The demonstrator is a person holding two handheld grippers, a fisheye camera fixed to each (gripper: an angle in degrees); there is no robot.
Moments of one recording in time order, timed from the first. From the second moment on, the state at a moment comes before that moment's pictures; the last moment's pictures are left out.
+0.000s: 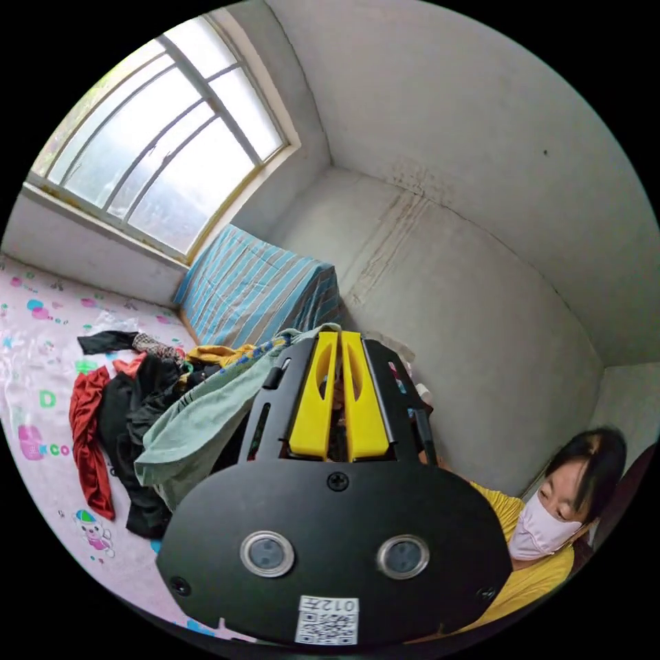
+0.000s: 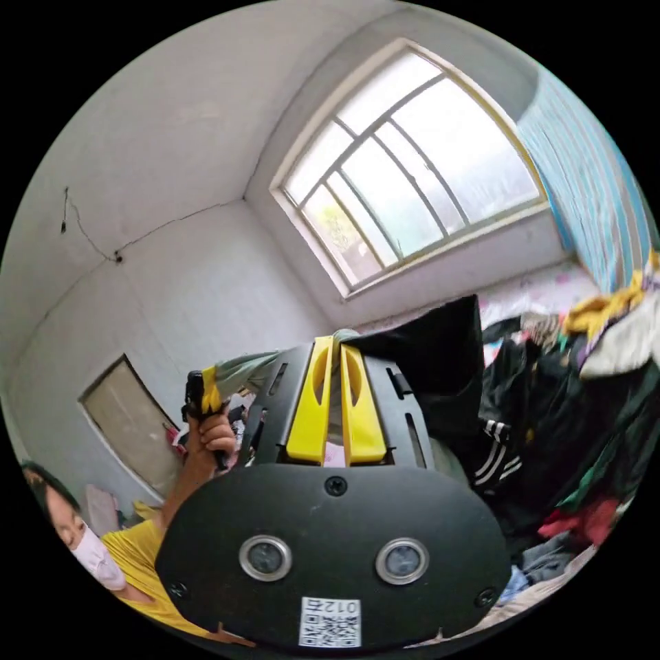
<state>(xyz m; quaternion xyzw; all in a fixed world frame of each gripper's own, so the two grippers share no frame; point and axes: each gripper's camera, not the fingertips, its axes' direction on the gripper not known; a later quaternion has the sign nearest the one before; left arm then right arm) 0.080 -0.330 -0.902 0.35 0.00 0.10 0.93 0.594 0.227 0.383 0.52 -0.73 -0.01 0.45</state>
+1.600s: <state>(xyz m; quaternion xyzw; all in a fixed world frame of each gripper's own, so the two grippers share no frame) 0.080 0.137 -0.922 0.29 0.44 -0.28 0.81 0.207 0.103 0.656 -0.05 -0.76 0.07 0.65</state>
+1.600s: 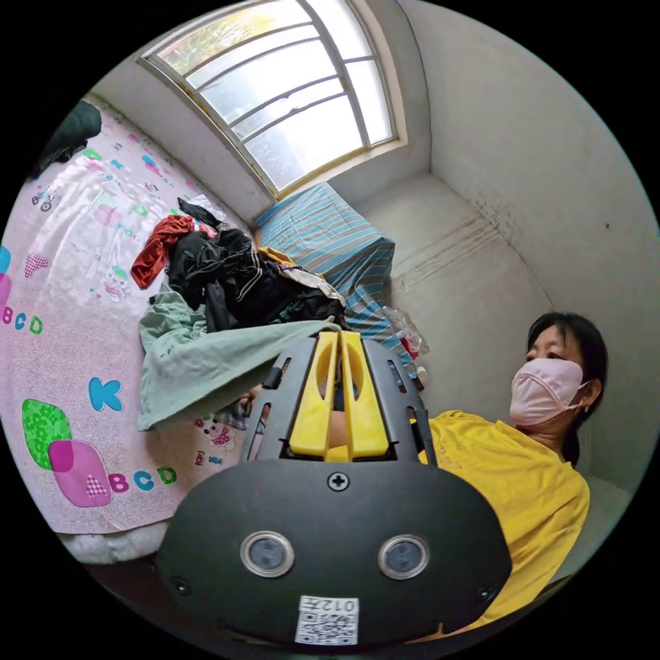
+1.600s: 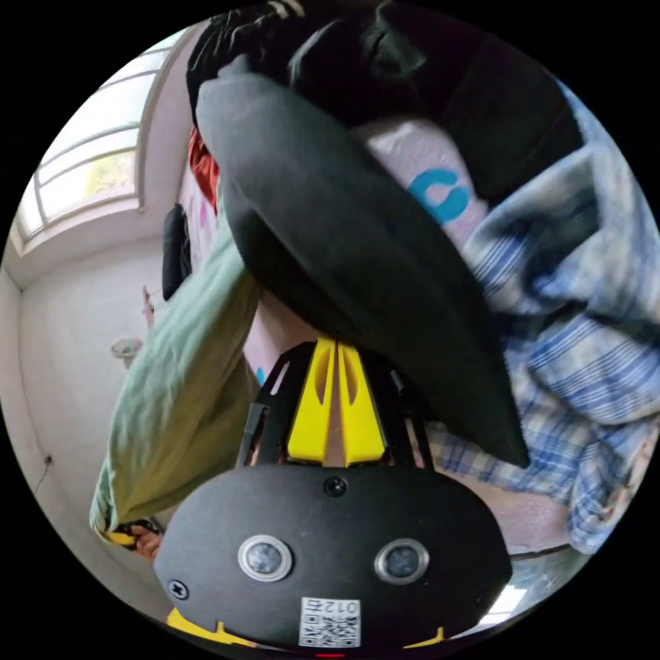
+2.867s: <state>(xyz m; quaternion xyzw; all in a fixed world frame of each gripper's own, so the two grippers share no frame) 0.118 0.247 -0.848 0.08 0.42 -0.26 0.87 0.074 0.160 0.816 0.23 -0.73 -0.19 0.62</state>
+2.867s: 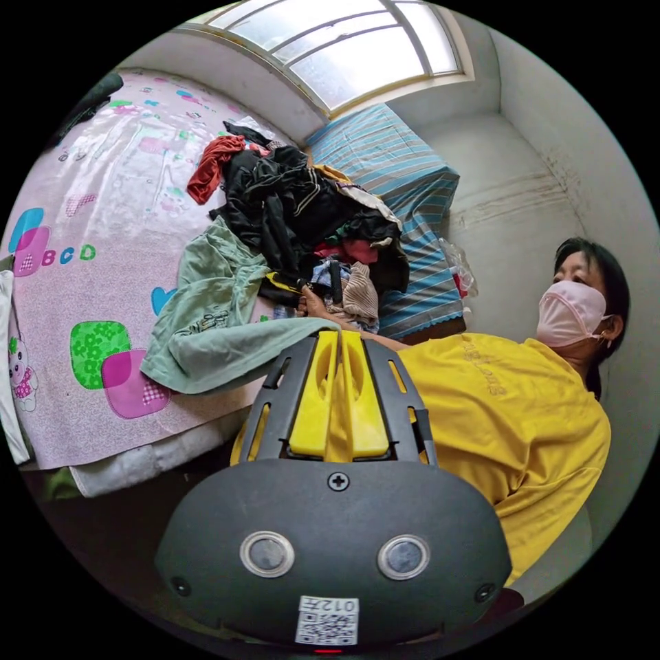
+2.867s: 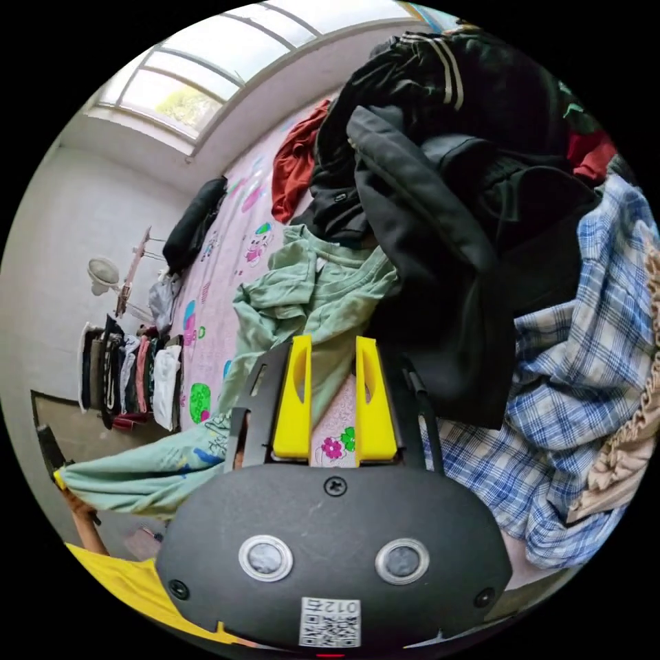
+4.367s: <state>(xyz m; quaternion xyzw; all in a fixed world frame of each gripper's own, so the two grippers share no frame) -0.109 0.353 -0.505 -0.09 0.59 -0.20 0.78 0.081 0.182 0.800 0.13 -0.76 -0.05 0.63</state>
